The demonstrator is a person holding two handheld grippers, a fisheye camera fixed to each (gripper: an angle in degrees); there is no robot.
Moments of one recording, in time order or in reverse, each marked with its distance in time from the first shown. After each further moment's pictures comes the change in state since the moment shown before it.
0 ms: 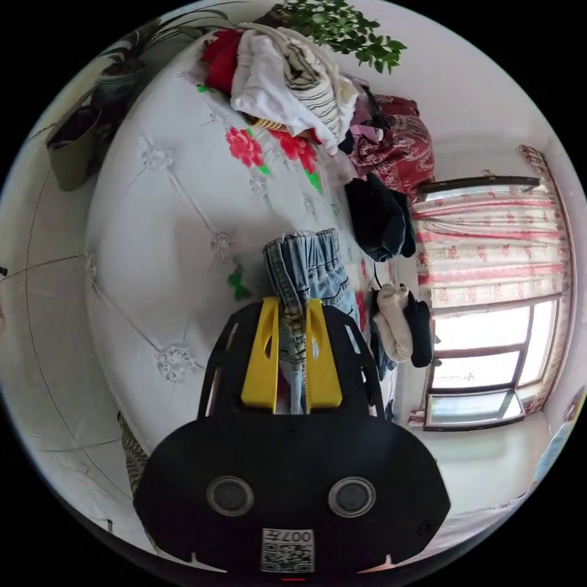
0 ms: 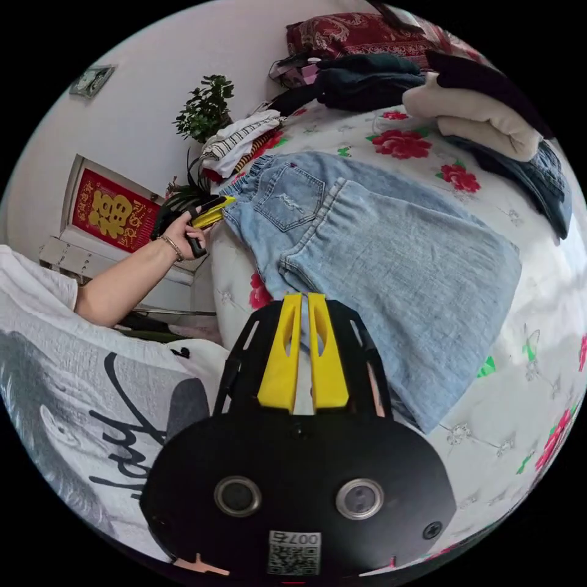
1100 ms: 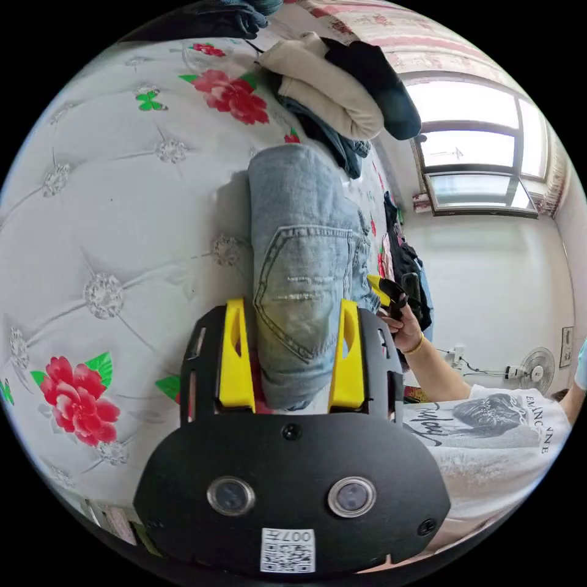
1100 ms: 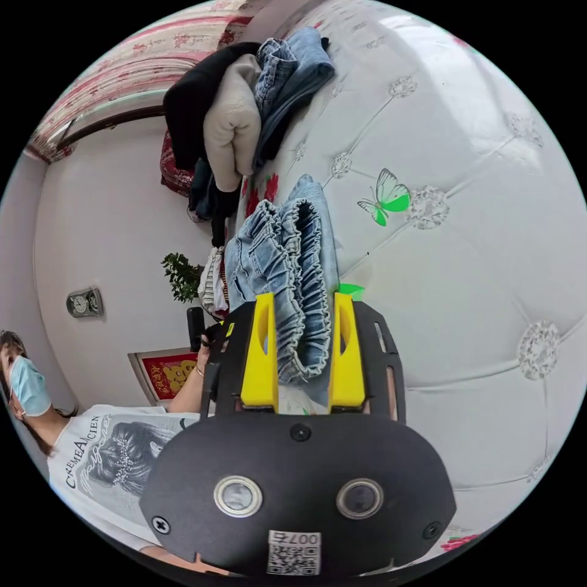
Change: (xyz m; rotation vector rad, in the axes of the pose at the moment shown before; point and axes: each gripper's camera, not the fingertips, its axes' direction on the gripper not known) left arm 0.138 0.128 0.188 -0.870 0.096 0.601; right arm 0.278 0.111 -0.071 0.274 -0.411 0.682
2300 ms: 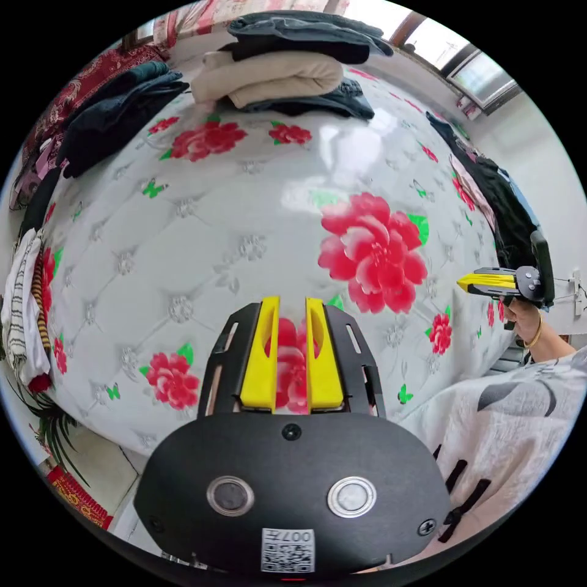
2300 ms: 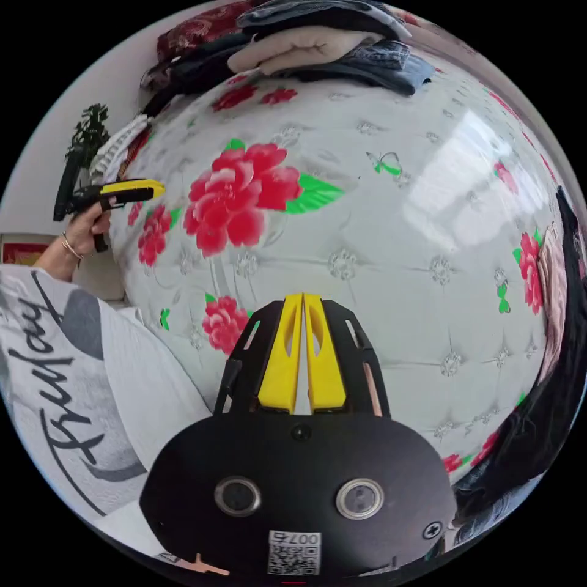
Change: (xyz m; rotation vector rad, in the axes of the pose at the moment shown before) left arm 0.124 0.019 0.072 -0.162 -0.653 0.281; right arm -0.148 0.132 0.100 -0.310 0.854 -0.451
